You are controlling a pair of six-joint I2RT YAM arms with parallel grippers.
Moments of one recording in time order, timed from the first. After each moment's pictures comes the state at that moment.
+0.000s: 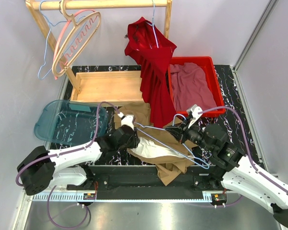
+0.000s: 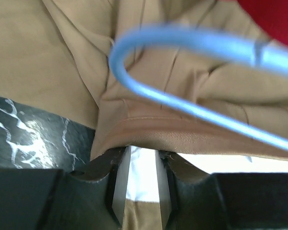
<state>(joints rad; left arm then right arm) -0.93 1.17 0.54 -0.11 -0.27 -0.68 0.82 0.62 0.58 -0.05 -0.09 0.30</state>
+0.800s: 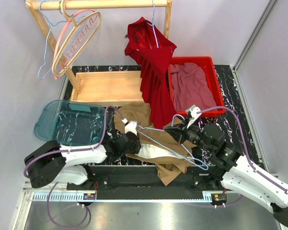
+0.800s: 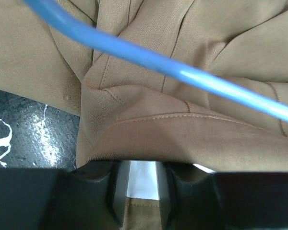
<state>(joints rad) -1.01 1.27 0.45 0.03 -0.29 -0.71 0.82 0.63 0.56 -0.02 -0.09 0.34</state>
